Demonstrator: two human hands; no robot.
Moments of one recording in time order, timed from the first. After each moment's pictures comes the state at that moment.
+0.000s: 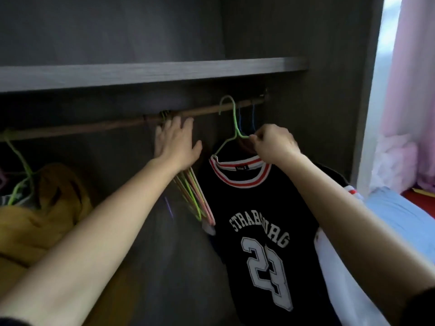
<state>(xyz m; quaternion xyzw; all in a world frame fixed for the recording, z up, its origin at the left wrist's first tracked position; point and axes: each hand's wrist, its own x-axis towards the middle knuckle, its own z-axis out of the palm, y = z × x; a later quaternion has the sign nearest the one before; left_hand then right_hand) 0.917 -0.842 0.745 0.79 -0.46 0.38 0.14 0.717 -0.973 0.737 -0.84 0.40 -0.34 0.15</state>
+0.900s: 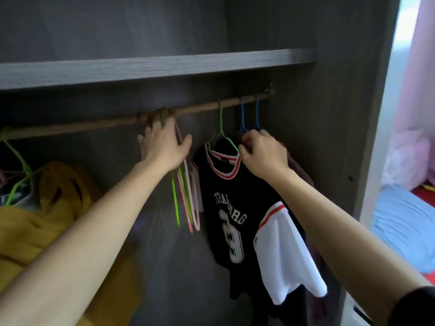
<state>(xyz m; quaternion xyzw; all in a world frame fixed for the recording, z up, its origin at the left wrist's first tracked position) 0.930 -0.828 0.744 0.83 -0.39 0.34 0.22 0.742 -0.969 0.702 -0.85 0.32 -0.41 0.07</state>
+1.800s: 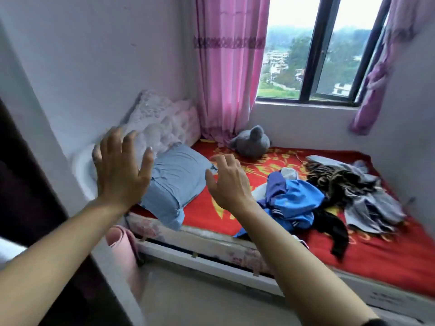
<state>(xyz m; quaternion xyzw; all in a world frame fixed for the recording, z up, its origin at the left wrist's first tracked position) 0.439 -0.954 0.582 0.56 -0.69 0.20 0.42 0.209 -0.960 0.533 -0.70 0.60 -0.38 -0.03</state>
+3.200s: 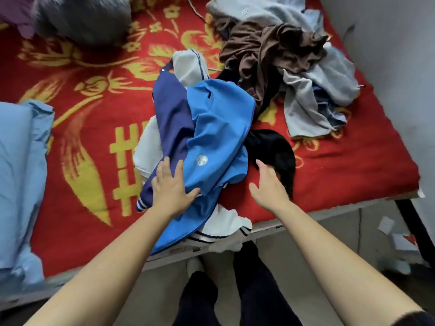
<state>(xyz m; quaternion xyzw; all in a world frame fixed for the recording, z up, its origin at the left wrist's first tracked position) -0.142 -1.408 0.149 0.46 -0.86 -0.17 -0.12 -0.346 -1.246 0.152 -0.30 0.88 -0.15 0.34</state>
